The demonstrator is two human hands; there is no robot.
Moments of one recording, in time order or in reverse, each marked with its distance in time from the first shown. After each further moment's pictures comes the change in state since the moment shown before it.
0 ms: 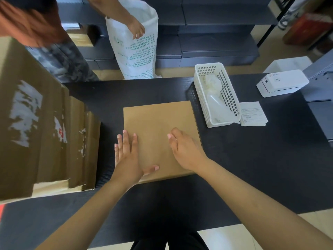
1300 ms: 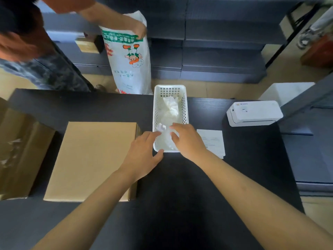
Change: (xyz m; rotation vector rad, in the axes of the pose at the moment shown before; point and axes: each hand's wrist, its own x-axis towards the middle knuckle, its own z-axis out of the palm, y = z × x) left_hand 0.057 0.267 -0.002 -0.188 0.168 0.180; right_hand 0.064 0.200 -0.148 -0.077 0.085 -0.131
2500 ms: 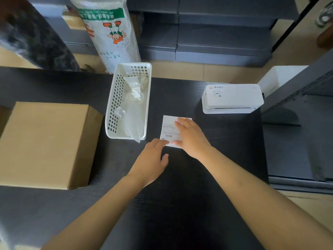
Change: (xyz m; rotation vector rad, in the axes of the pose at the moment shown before) left_hand 0.021 0.107 0.148 -0.083 -0.128 -0.074; right_hand -0.028 0.165 -0.033 -0.314 -0.330 -0.093
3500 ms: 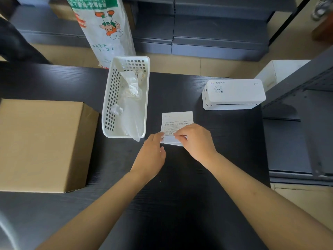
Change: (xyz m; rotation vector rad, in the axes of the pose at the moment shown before) left_hand 0.016 -0.008 0.009 -0.142 0.080 -0.117; right_hand -0.021 -0.005 0.001 0.237 0.252 0.058
